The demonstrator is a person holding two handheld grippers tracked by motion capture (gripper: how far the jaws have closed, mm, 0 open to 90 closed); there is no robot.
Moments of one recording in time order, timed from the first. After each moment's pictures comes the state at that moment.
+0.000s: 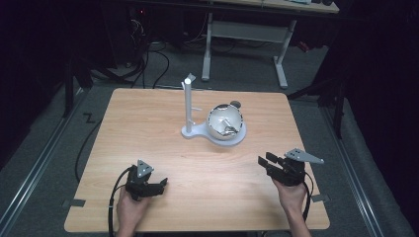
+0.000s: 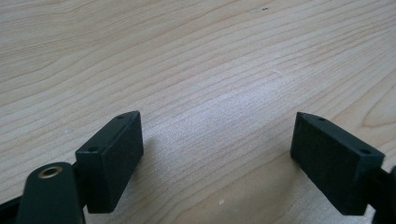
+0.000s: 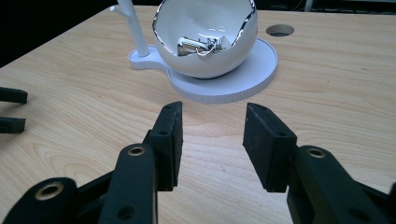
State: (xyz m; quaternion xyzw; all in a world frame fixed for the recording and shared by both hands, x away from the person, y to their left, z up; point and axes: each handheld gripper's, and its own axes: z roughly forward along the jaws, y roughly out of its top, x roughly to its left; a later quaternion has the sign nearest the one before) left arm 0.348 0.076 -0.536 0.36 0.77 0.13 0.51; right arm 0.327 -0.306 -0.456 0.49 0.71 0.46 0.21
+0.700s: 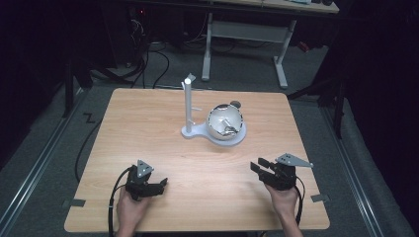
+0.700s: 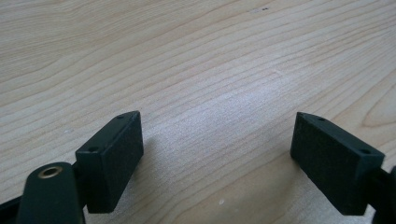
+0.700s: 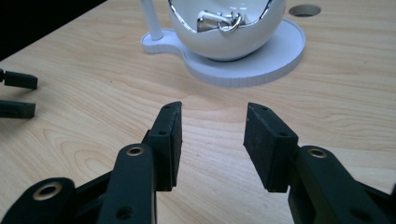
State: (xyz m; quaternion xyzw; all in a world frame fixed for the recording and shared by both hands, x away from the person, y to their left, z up) left arm 0.348 0.076 -0.536 0.36 0.77 0.13 0.51; right arm 0.325 -0.290 -0.478 0.49 0.72 0.46 0.19
